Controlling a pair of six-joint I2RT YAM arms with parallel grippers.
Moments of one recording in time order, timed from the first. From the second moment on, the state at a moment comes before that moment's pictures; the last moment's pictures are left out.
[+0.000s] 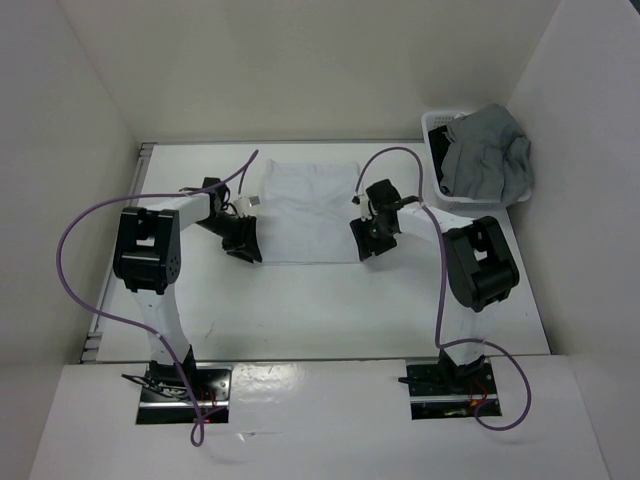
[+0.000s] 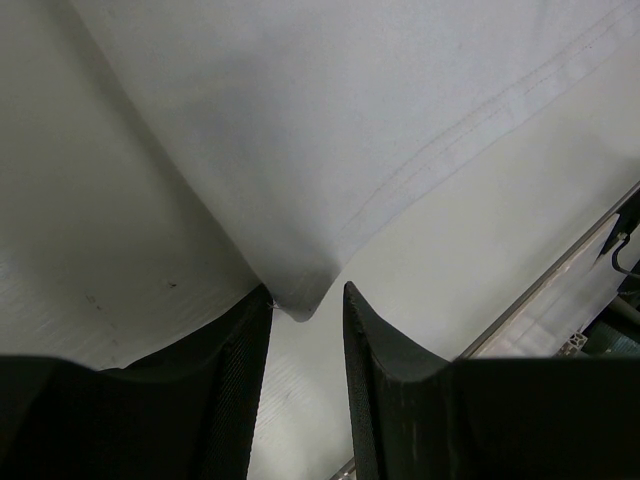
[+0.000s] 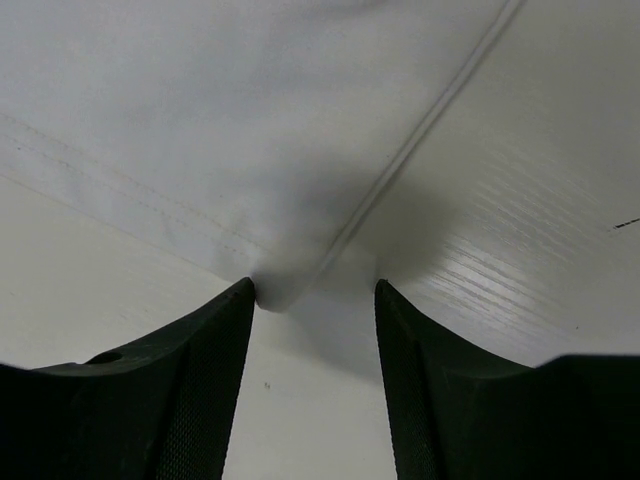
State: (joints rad) left arm -0.06 2.00 1.30 -0.75 0.65 0.09; right arm 0.38 1.84 1.16 -0.51 -0.16 0.00
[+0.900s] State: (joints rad) left arm -0.05 2.00 1.29 -0.75 0.63 0.12; right arm 0.46 1.86 1.19 -0.54 -0.21 -0.06
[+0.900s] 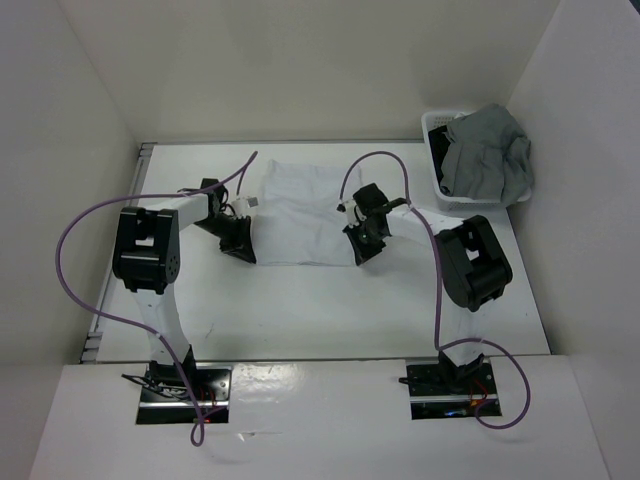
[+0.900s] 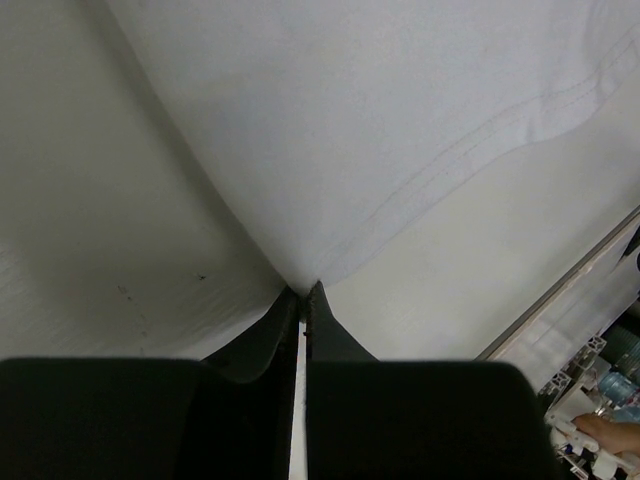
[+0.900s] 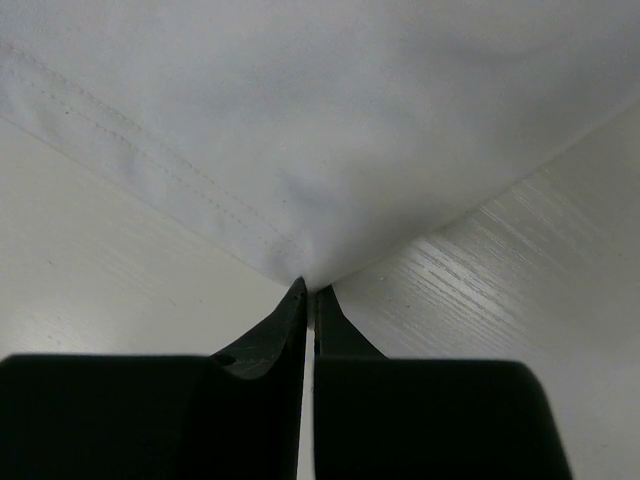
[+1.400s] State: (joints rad) left arm -0.05 1.75 1.30 -0.88 0.63 0.22; right arm 0.47 1.77 1.21 -0.65 -0.22 -0.11
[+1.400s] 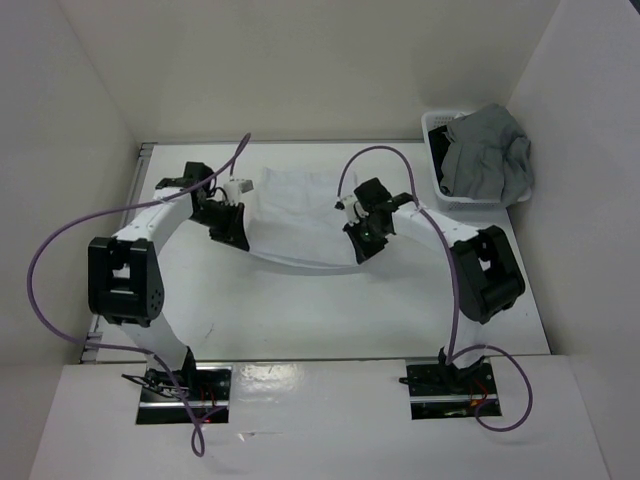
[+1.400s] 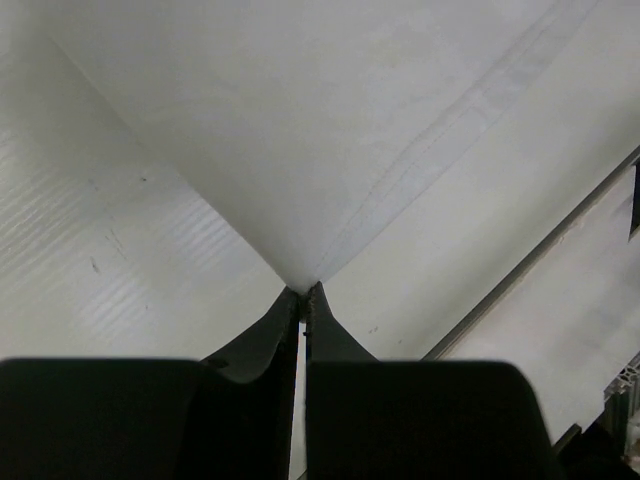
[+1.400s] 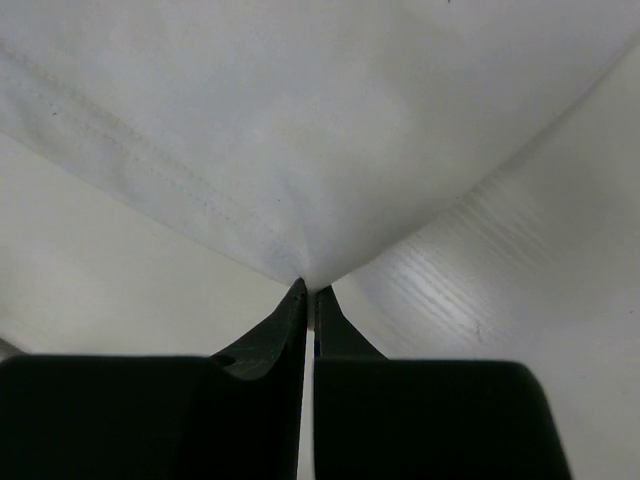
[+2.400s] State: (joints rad) left arm -0.06 1.53 1.33 -1.08 0.67 0.42; right arm 0.65 1.55 1.28 -0.96 -0.35 -0.34
